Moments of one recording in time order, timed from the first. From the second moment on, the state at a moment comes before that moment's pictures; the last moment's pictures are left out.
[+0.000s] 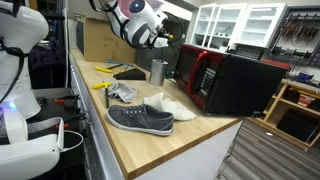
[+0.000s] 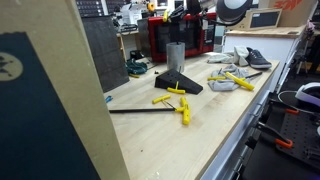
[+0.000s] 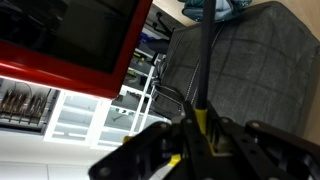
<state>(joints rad) 1.74 -0.69 -1.79 -2.30 -0.61 3.45 -0.63</state>
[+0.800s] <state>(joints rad) 1.69 -1.04 -1.81 -2.30 -0.65 3.45 -0.69</state>
